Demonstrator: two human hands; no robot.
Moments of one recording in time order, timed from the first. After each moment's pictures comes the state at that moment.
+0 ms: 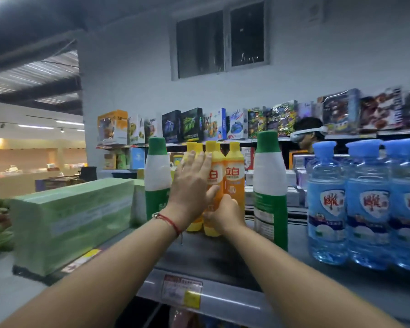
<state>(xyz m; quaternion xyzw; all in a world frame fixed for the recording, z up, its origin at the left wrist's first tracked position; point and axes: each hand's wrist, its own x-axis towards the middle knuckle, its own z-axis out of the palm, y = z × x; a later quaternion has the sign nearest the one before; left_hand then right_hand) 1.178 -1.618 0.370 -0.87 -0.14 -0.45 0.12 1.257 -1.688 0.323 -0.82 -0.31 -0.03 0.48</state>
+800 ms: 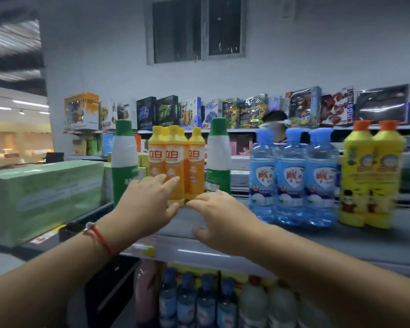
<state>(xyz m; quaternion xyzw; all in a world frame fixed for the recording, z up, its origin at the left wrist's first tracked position) 1.079 -1.713 0.347 -0.93 -0.18 -0.26 0.18 1.163 -1.882 0.342 -0.80 -0.56 -0.19 0.06</state>
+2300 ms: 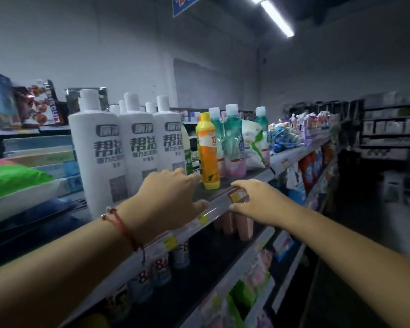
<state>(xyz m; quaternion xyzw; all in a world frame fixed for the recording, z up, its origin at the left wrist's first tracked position) 1.469 -2.621 0.361 -0.89 0.36 -0.27 0.08 1.412 -2.824 0.323 -0.97 0.08 -0.16 0.16</state>
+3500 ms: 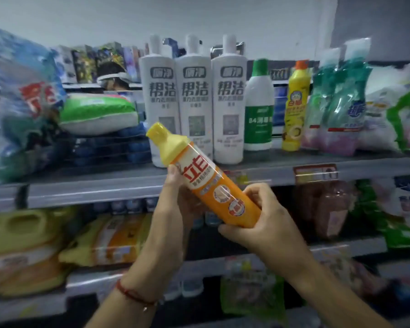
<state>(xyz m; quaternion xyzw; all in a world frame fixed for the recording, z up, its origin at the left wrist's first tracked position) 1.375 -2.674 0.243 -0.54 0.06 -0.23 -0.81 1.406 -2.839 0.232 -0.82 -0.25 -0.09 0.50</state>
